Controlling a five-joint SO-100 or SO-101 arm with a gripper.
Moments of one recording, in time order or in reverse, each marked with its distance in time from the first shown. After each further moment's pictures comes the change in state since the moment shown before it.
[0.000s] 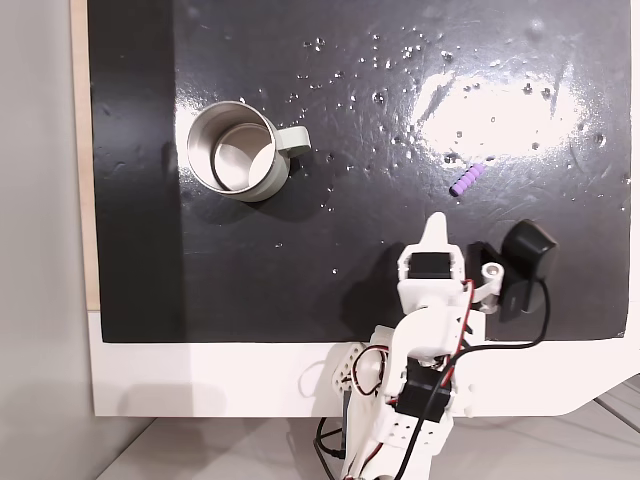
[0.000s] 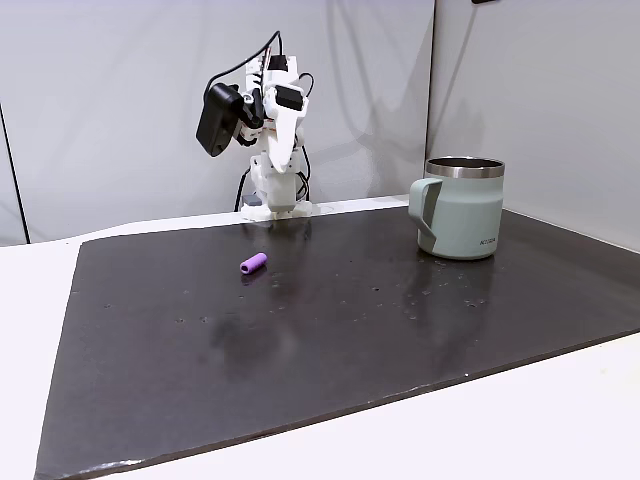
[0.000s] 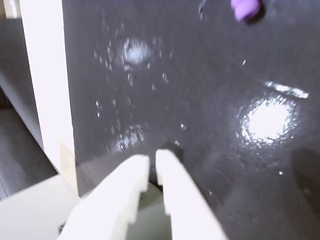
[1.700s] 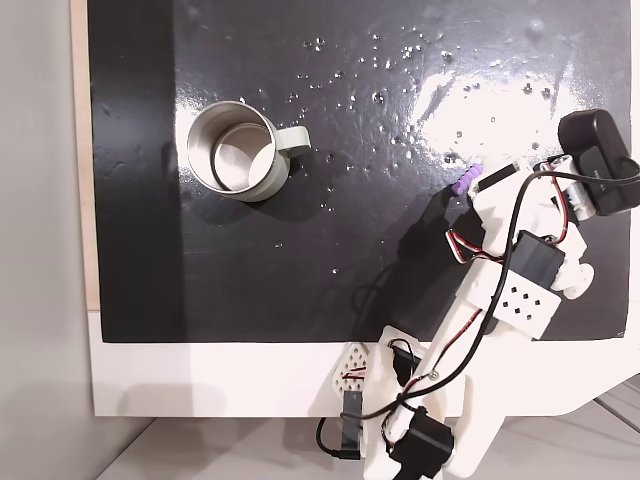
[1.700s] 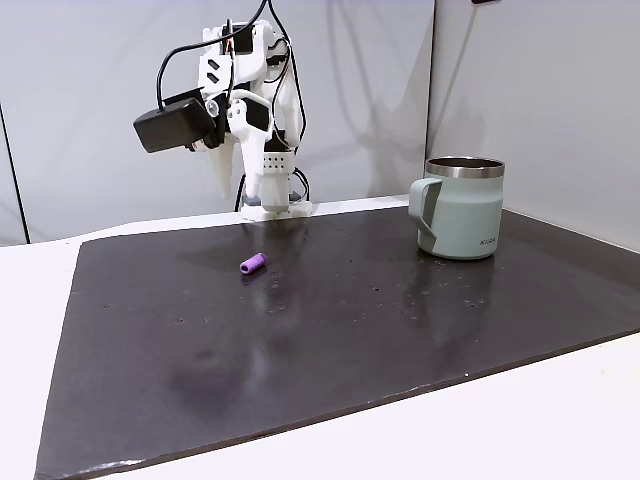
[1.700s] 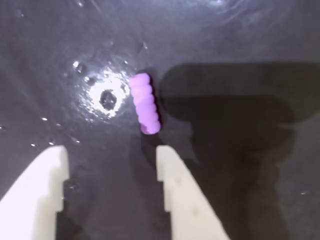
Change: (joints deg) arm 11.2 -64.0 -40.6 3.3 -38.0
